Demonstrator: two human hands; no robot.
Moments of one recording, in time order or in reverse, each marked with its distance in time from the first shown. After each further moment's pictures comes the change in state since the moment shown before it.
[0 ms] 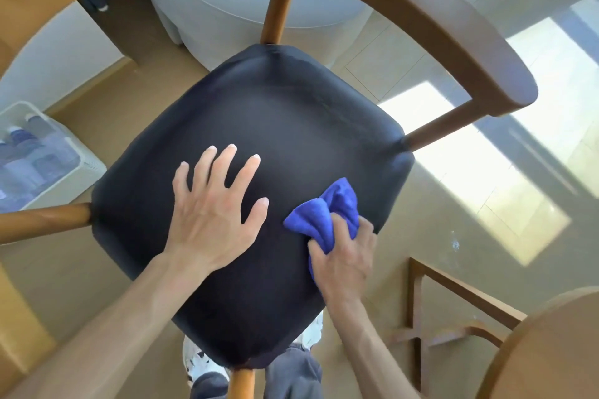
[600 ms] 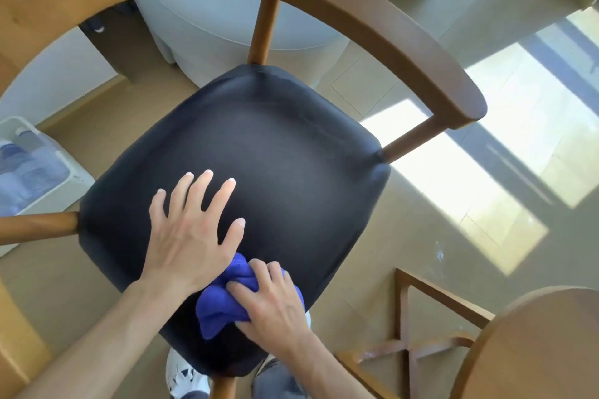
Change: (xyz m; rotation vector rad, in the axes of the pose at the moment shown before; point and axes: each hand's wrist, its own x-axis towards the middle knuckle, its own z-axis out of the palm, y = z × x) left_hand -0.025 0.006 -0.004 -0.004 0.032 -0.052; right_hand -0.062 -0.020 0.002 -0.069 -0.377 -0.756
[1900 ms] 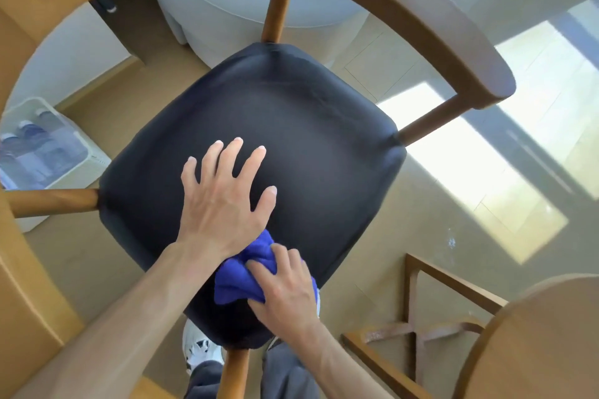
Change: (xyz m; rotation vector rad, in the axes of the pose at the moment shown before) left_hand 0.009 0.019 -0.008 -0.070 0.035 -0.003; right_hand -0.009 -0.008 0.007 0.064 0.086 0.164
